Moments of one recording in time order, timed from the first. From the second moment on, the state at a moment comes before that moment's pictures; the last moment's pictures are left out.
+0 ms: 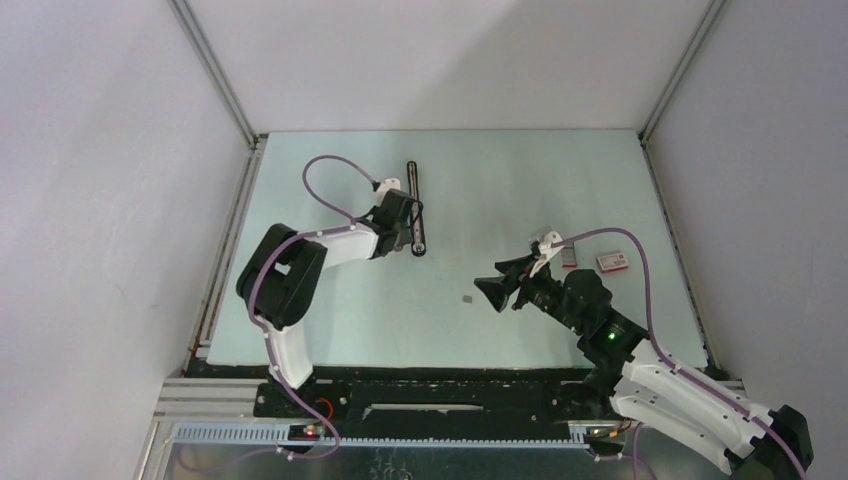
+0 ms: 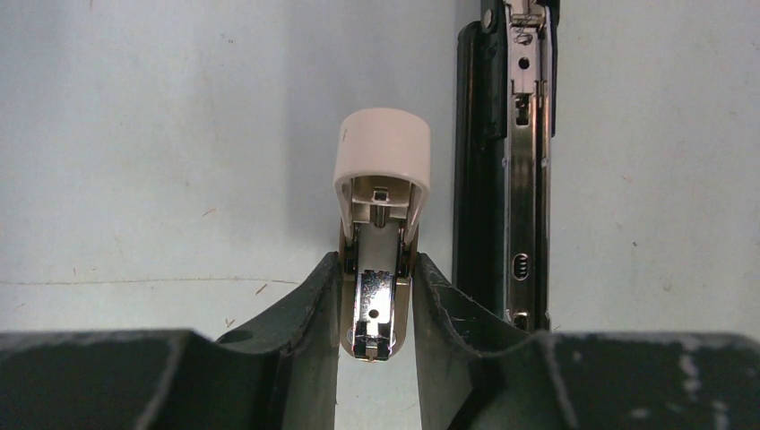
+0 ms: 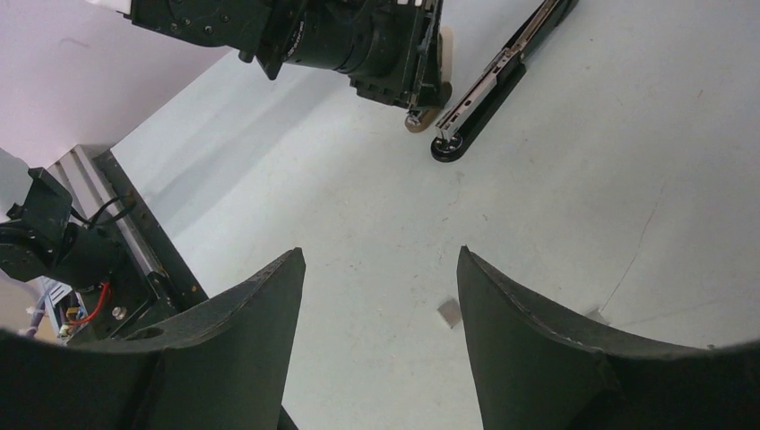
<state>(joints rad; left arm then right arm) -0.53 1.85 1.05 -0.05 -0.38 -0.52 0.77 0.65 0.40 0.14 -0.07 0.28</state>
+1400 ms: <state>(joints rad) -0.53 0.99 0.73 -0.25 -0.35 -0.59 0.16 0.97 0.60 -0.37 -0.10 0.63</state>
